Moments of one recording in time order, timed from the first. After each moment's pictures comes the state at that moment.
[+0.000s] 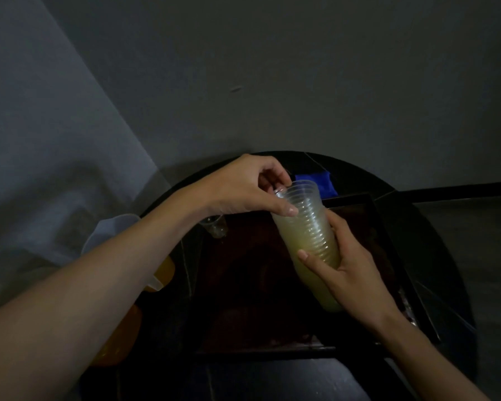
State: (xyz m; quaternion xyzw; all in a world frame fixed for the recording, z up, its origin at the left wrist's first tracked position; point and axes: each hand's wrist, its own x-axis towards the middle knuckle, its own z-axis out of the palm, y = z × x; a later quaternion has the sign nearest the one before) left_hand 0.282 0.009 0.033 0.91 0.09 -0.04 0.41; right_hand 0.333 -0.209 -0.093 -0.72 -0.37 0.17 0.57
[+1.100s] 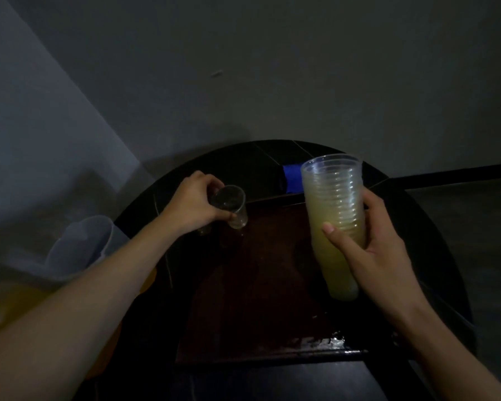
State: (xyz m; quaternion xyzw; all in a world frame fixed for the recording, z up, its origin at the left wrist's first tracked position) left_hand 0.277 0.076 -0.062 0.94 0.29 0.03 0.18; right_hand 0.359 -0.227 -0.087 -0.69 -0.25 0.15 0.66
